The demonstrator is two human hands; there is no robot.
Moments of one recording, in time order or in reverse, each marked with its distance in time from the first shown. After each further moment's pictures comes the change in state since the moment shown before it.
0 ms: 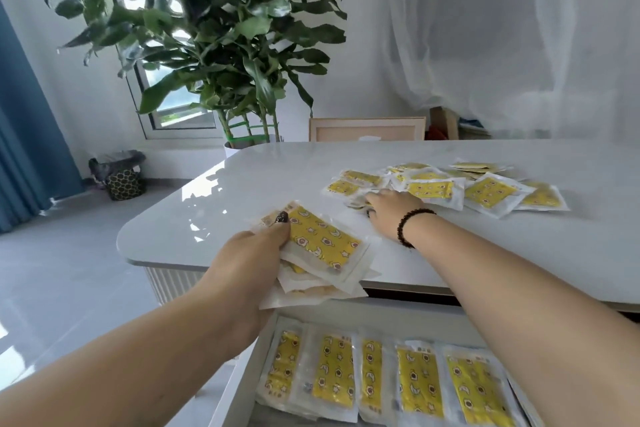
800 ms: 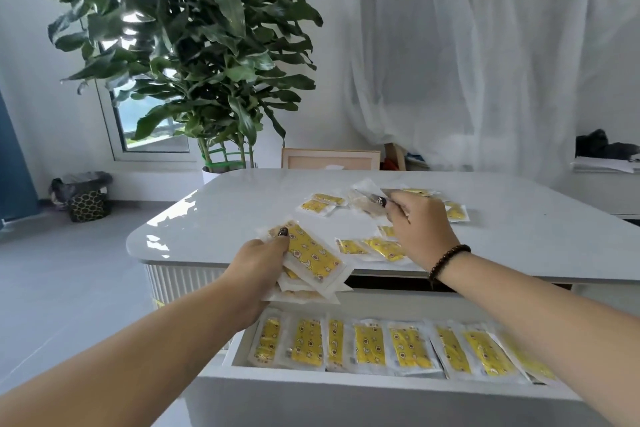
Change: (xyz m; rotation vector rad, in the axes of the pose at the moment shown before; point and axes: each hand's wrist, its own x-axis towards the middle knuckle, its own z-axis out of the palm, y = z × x) left_hand -0.083 0.011 -0.022 -0.060 -0.212 -0.026; right_hand -0.206 -0.017 -0.113 0.651 0.752 -0.038
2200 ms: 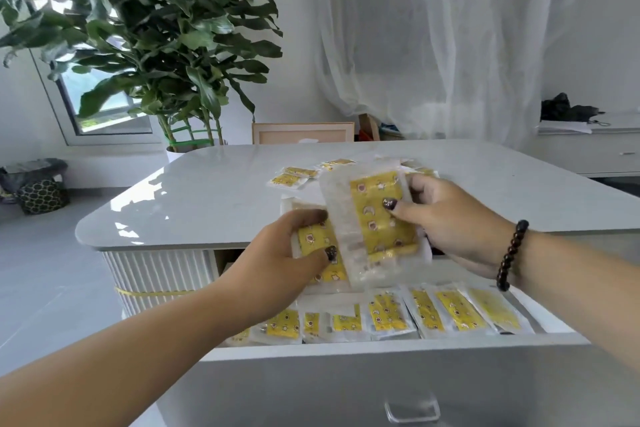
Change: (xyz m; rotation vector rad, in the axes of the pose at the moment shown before) left_hand -0.013 -0.026 0.031 0.528 -0.301 0.479; right_hand -0.038 -0.029 -0.067 0.358 -0.392 0.600
